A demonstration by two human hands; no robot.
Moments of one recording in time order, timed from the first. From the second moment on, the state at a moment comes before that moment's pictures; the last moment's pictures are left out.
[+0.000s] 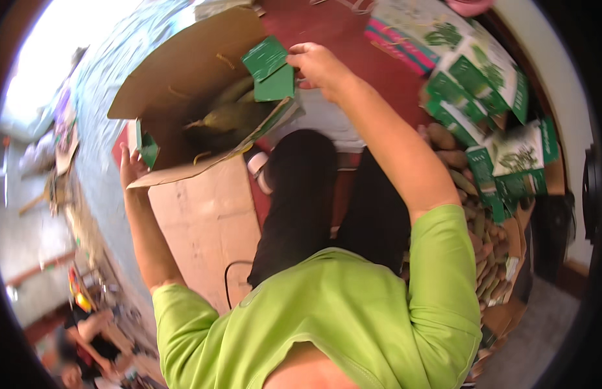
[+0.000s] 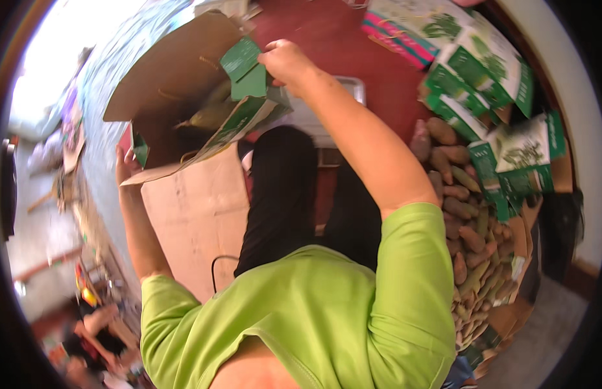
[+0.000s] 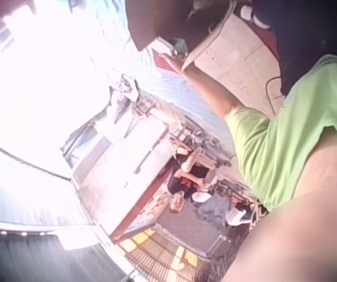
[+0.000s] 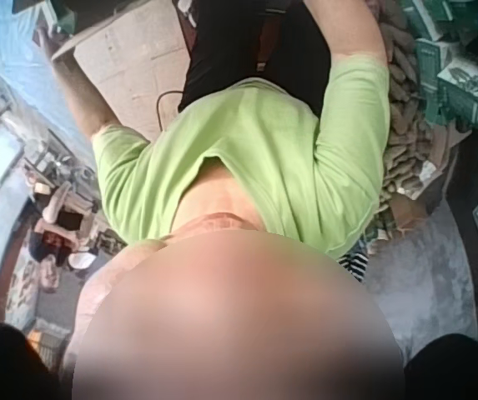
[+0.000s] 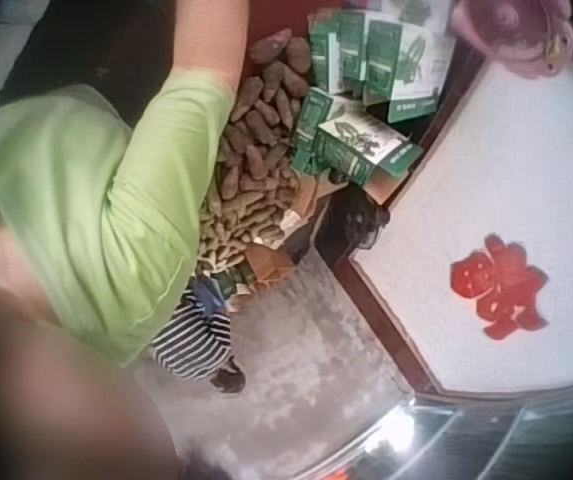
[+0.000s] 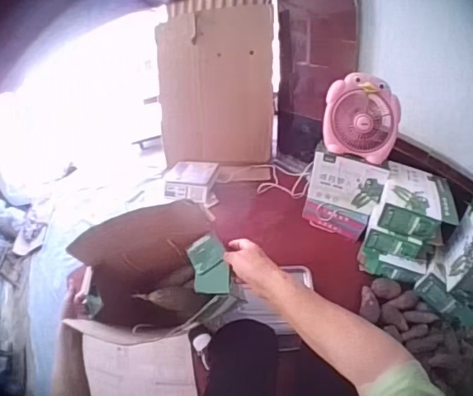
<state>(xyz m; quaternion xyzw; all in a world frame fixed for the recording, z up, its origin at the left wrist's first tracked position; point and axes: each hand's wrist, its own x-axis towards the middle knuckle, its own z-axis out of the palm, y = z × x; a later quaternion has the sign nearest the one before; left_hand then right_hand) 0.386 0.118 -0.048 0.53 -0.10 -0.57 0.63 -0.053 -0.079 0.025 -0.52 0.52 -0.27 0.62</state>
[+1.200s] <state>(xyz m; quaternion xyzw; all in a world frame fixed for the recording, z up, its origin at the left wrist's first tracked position) 0.493 0.351 -0.035 0.83 -0.17 -0.05 0.52 0.030 0.016 -0.030 -0.69 0.29 -0.26 0.62</state>
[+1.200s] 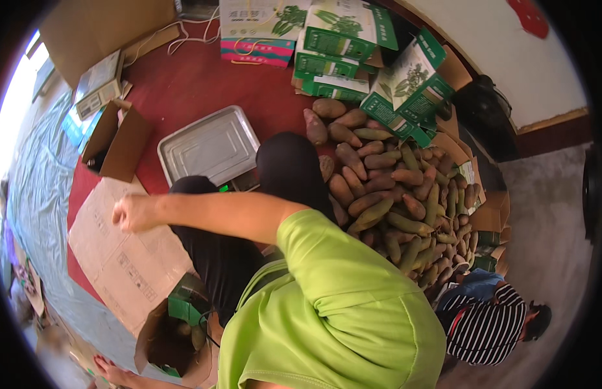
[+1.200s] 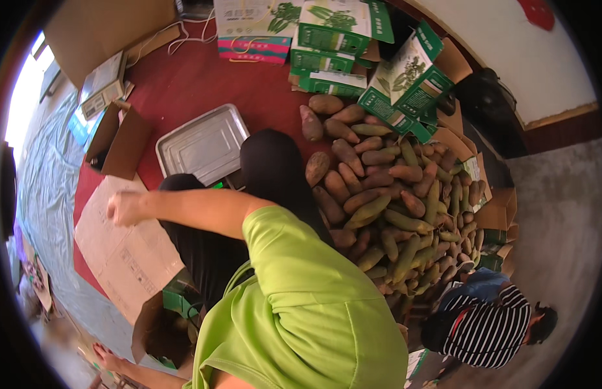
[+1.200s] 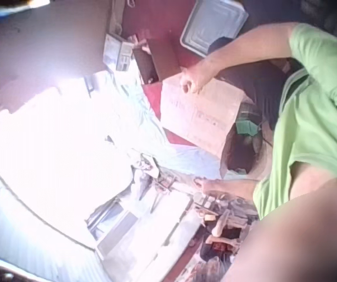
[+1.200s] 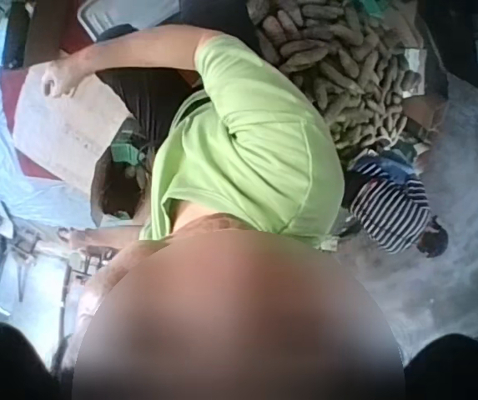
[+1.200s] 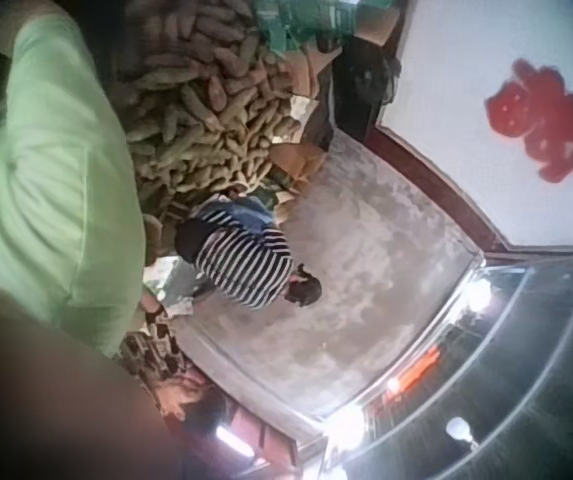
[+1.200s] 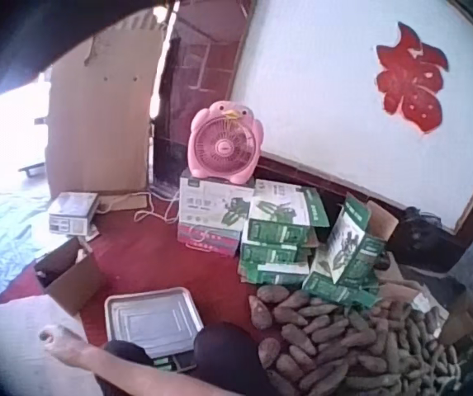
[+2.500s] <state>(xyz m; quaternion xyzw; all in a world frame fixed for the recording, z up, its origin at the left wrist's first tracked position) -0.019 -0.006 -0.028 0.56 -0.77 -0.28 -0.09 -0.765 -0.037 0.005 -0.22 0.84 -0.50 0.01</state>
